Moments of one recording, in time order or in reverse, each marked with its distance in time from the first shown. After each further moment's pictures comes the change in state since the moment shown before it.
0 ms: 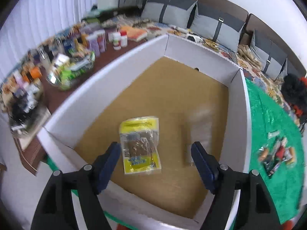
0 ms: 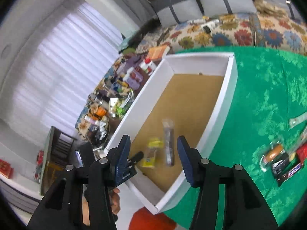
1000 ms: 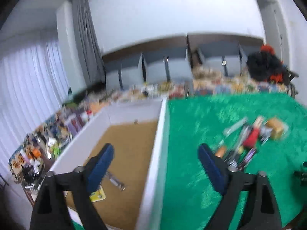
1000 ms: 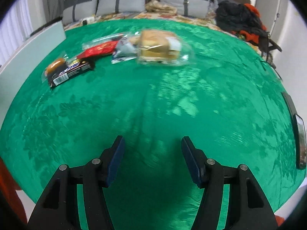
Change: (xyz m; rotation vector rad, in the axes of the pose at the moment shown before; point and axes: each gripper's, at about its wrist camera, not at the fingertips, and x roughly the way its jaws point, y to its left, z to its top) left arm -0.105 -0.224 -0.106 0.407 -0.493 -0.004; right arm -0.171 -0.306 -0.250 0.023 -0.086 -0.813
